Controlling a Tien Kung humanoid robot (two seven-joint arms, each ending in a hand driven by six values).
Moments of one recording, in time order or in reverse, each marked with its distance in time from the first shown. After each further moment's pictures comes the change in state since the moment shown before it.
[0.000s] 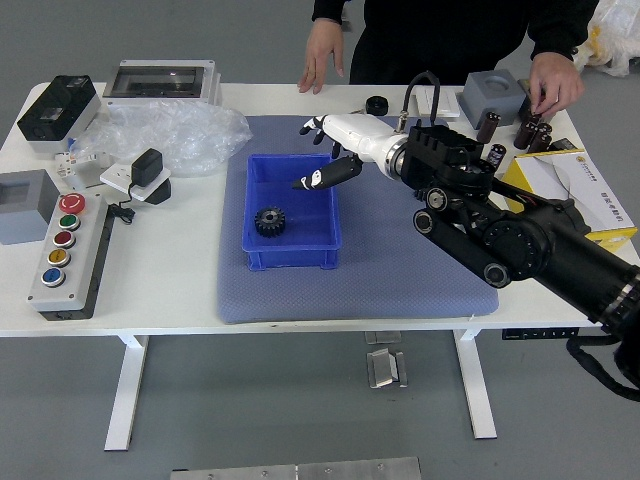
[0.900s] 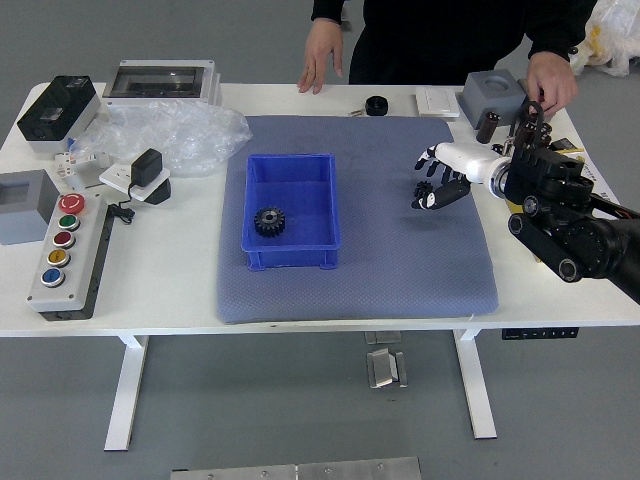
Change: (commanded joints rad) left arm -0.005 -0.016 0.003 0.000 -0.014 0.002 -0.004; right arm -0.019 -0.116 -0.088 -0.333 0.044 -0.013 0.206
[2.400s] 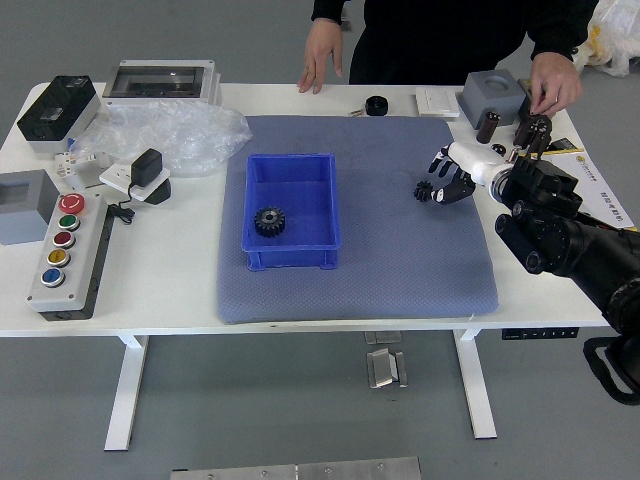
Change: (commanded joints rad) left arm -0.045 -0.035 0.009 0.000 0.041 -0.007 0.007; right arm 0.022 0.189 0.179 -0.386 -0.071 -0.106 0.085
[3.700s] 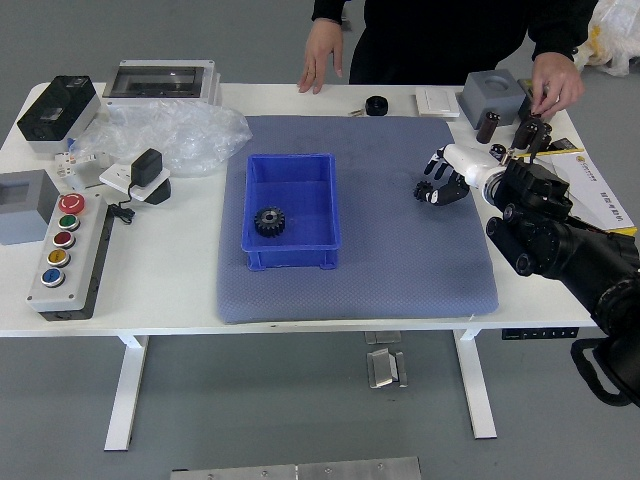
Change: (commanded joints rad) left arm -0.017 -0.003 0.001 0.000 0.010 -0.001 0.001; right arm -0.001 0.034 0.016 -0.017 -0.014 -0.023 -0.014
